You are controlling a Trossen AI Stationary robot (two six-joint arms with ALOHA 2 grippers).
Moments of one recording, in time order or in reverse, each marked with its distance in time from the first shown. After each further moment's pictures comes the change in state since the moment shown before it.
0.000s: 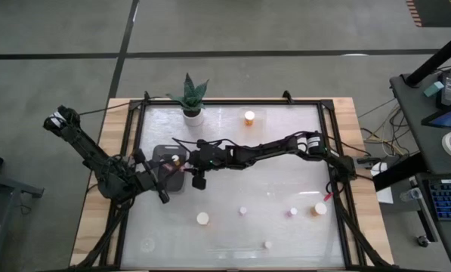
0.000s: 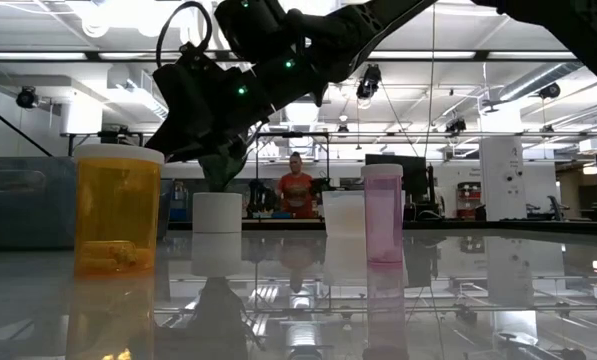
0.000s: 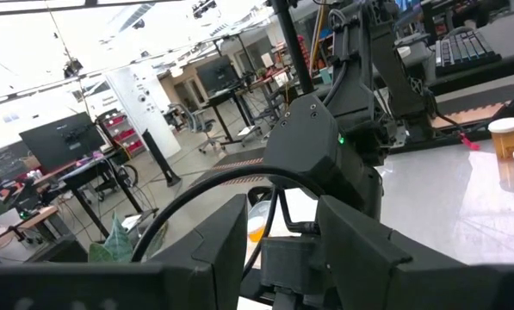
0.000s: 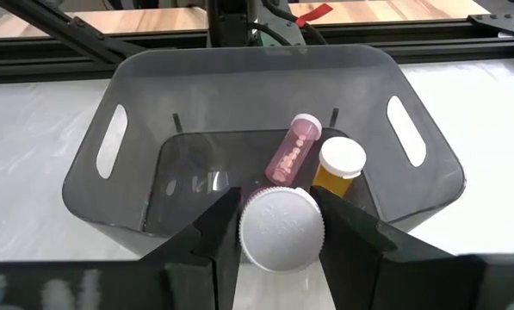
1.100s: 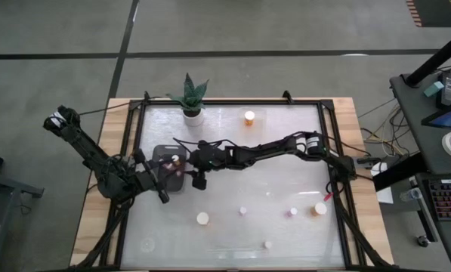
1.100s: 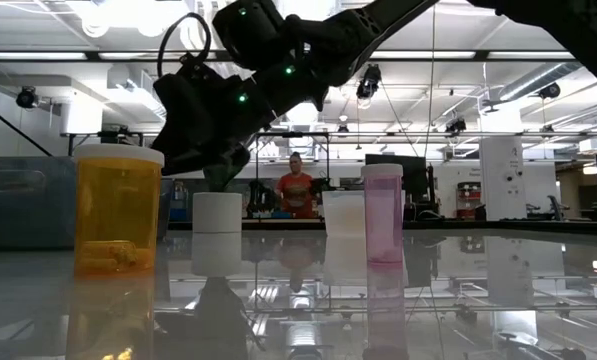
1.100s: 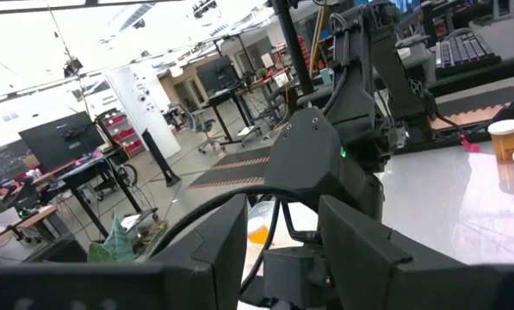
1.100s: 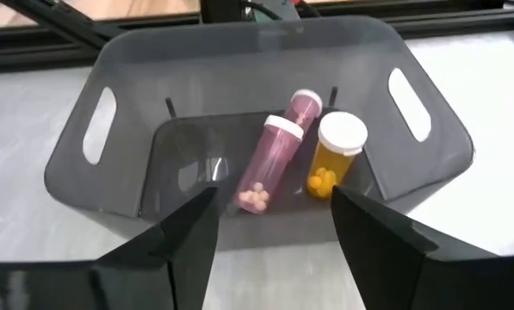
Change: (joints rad) left arm 0.000 0.000 0.001 0.006 0.000 0.000; right arm -0.002 0.009 -0.002 -0.027 0.004 0.035
